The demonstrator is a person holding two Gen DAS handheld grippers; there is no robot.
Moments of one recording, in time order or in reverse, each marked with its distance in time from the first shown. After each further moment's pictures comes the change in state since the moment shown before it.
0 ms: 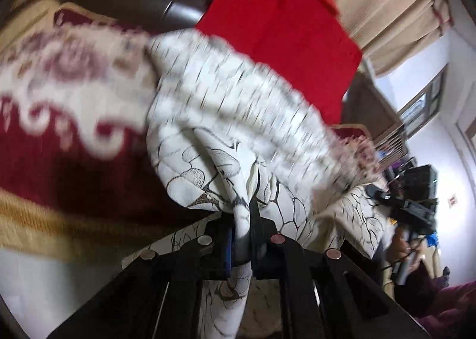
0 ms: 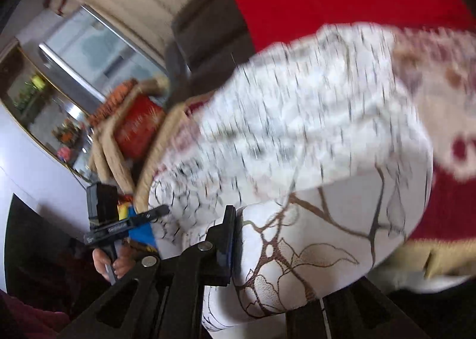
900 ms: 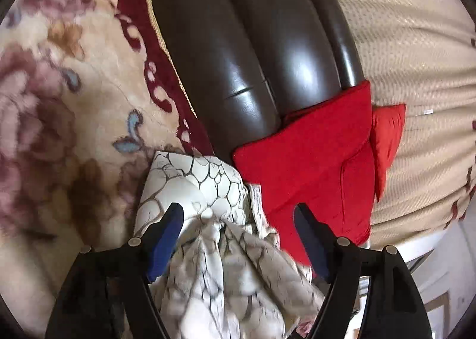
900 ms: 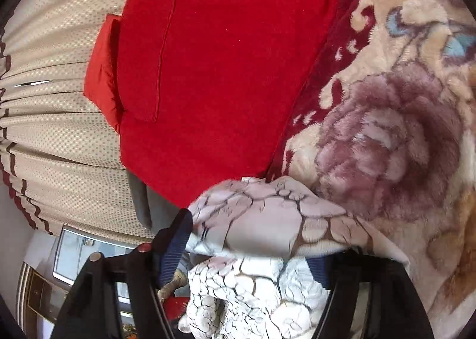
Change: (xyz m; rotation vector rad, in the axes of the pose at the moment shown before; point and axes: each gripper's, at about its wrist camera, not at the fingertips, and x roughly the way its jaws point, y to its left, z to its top) left arm 0.113 0.120 0.165 -0.640 -0.379 -0.116; right arm 0.040 -0.203 0.184 0.742 -0.474 0.123
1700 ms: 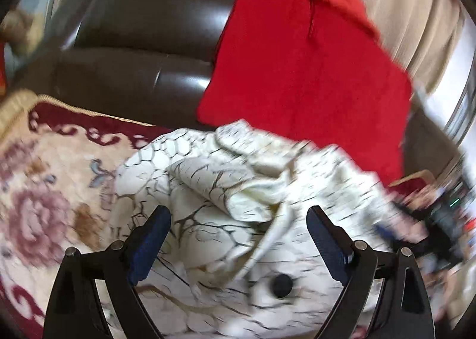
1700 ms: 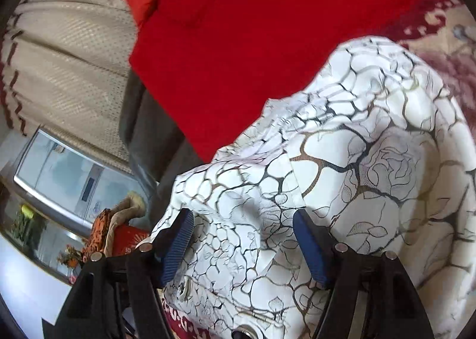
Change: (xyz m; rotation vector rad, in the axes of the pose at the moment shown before) left arm 0.037 -0.104 -0.117 0.827 0.083 0.388; right arm 0.046 0.048 -0.103 -0.339 0.199 -0.118
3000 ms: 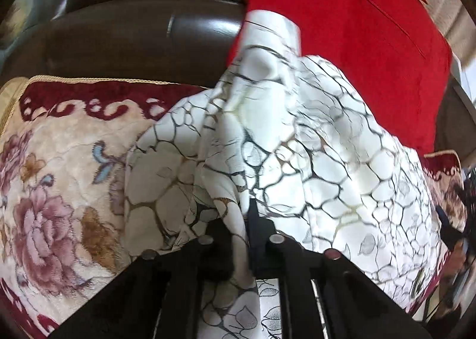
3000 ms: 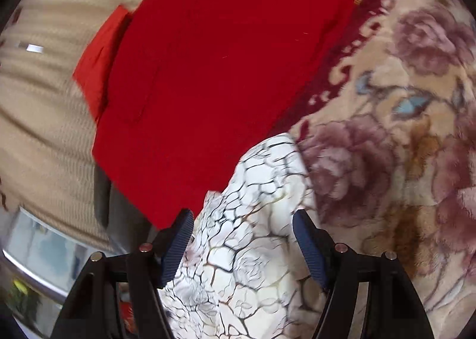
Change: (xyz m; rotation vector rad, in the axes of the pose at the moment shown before) left arm 0.046 0.041 0.016 -0.018 0.273 0.046; right arm -0.103 -0.082 0.052 0.223 -0.305 -0.124
